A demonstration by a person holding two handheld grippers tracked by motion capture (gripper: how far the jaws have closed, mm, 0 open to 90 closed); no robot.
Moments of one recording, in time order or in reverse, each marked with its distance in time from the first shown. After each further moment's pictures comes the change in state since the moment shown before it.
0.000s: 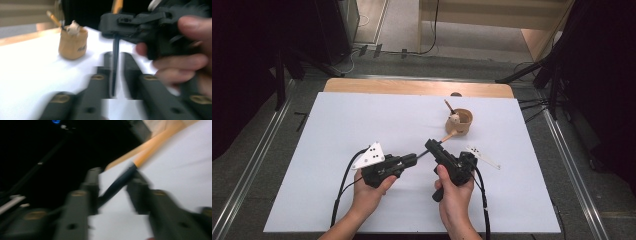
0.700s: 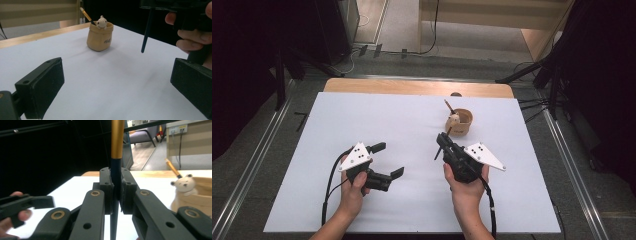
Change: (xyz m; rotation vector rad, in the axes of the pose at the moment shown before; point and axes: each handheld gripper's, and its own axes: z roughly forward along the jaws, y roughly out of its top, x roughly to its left) left arm 0.018 -0.006 -0.034 0.018 0.125 0.018; right arm 0.011 0.019 -0.014 -0.078 -0.151 -0.538
